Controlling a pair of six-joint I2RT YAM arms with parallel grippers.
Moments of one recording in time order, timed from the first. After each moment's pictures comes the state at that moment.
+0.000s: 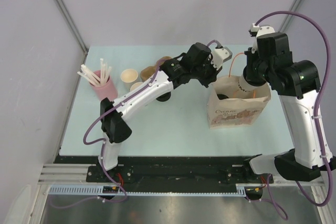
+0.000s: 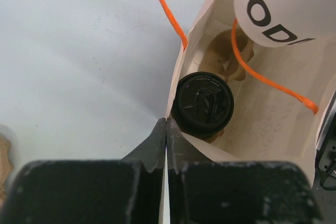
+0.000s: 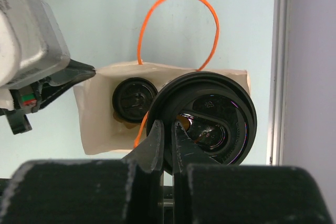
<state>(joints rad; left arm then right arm) -0.92 2.01 2.13 -0.68 0.16 0.08 0.38 1.35 2.06 -1.36 0.30 0.13</state>
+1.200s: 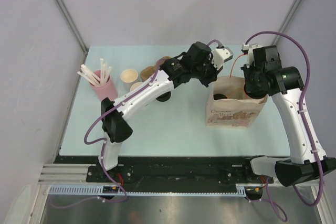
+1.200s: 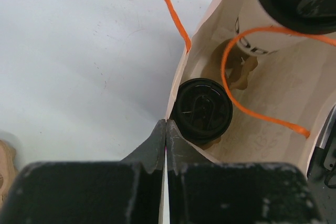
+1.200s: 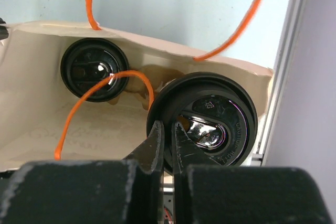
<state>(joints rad) -0.91 2.02 2.15 -0.69 0.17 0.11 0.23 1.26 1.65 -1.23 0.17 -0.06</state>
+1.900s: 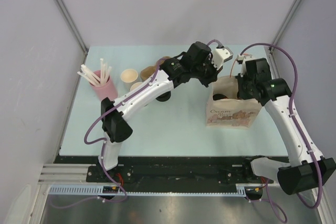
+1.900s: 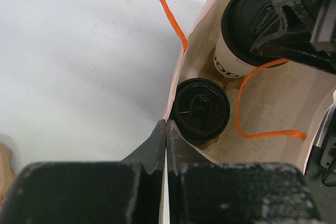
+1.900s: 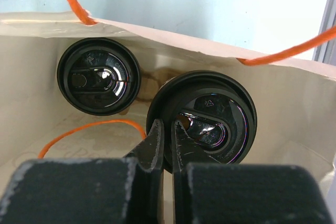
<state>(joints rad) -0.91 2.02 2.15 -0.69 0.19 0.11 0.24 1.19 1.32 -0.99 0.14 0.00</state>
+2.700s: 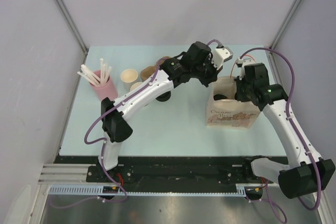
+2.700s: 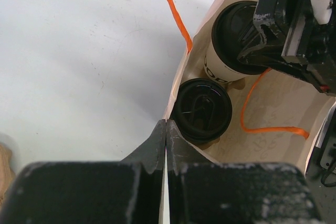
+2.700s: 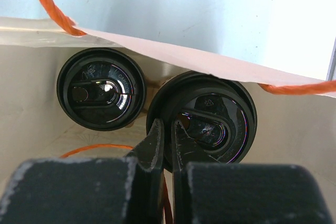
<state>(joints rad) -0.91 2.02 2.15 -0.69 0.19 0.11 0.23 1.15 1.19 -0.86 0.12 0.03</state>
